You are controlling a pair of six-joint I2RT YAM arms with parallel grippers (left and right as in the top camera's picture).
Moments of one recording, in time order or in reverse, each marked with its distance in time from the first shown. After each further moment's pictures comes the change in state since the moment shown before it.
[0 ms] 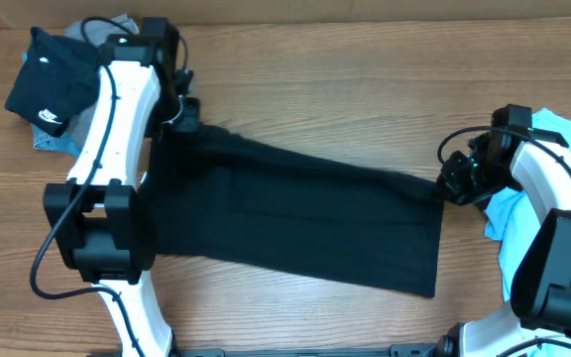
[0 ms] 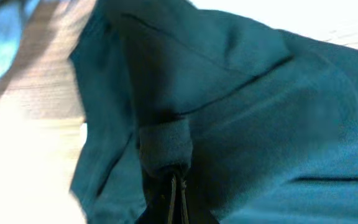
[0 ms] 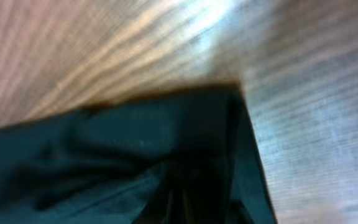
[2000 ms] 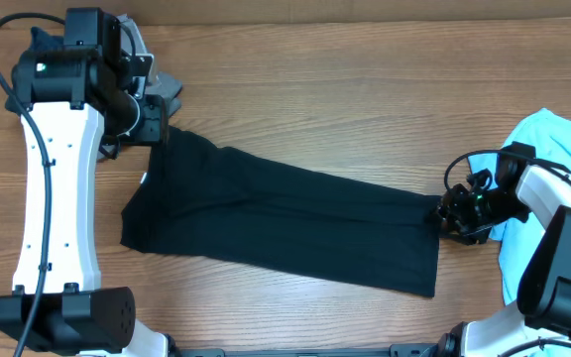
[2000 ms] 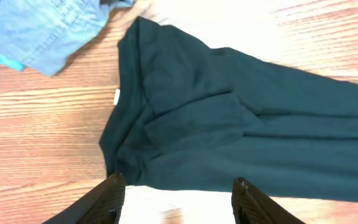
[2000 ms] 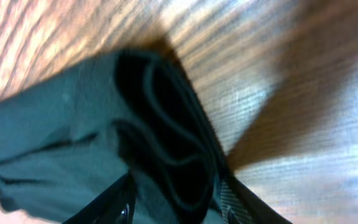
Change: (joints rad) left arm 0.063 -0.356 -0.019 -0.105 0.071 0.035; right arm -0.107 -0.002 -0.178 -0.011 -0.100 -0.087
